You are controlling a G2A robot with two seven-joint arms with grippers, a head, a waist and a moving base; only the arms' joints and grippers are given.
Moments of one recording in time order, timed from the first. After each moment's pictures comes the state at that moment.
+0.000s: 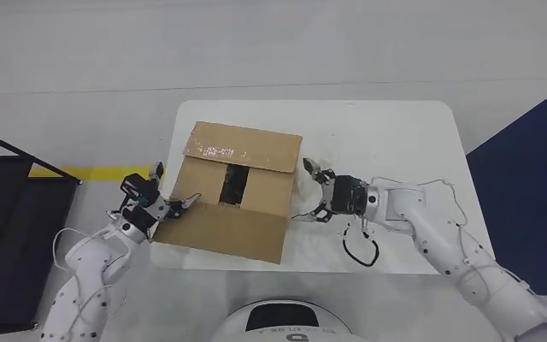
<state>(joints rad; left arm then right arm) 1.83 -1.12 -1.68 -1.79 1.53 -0.54 0.27 -1.20 -0.82 0.88 -1.69 -1.22 -0.69 -0.34</state>
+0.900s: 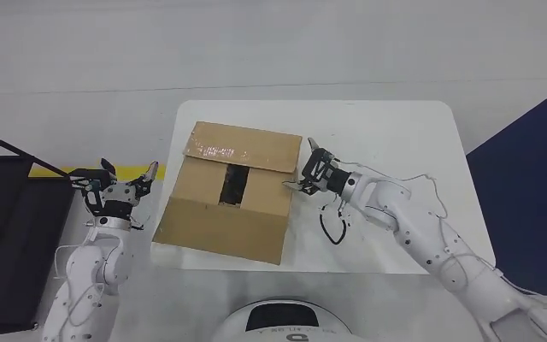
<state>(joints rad) 1.82 -1.16 -1.68 -1.80 1.17 -0.06 0.13 -1.11 -0.93 0.82 -1.61 -1.14 -0.40 0.00</state>
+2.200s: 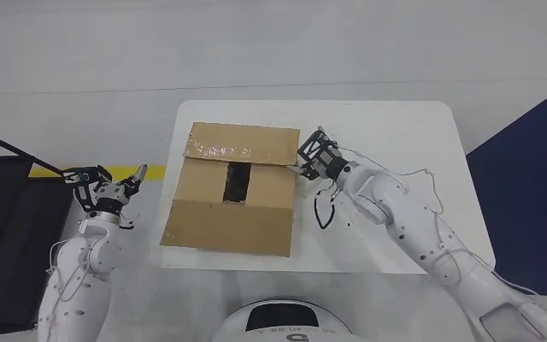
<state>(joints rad) 1.68 -1.15 -1.75 -1.51 1.04 -0.21 0.07 -1.08 -0.99 0.83 -1.62 -1.17 -0.12 0.28</state>
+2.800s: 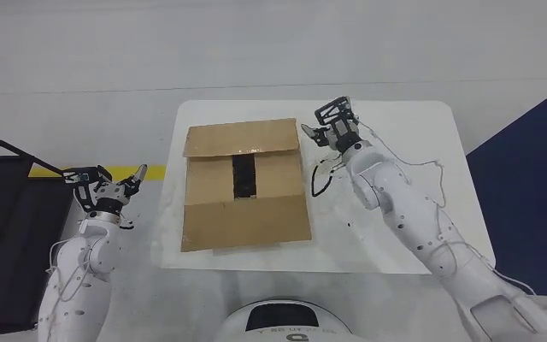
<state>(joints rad) 1.68 -1.15 -1.75 -1.51 1.04 -0.21 0.07 -1.02 -1.04 0.90 -1.61 -1.15 0.14 0.30</state>
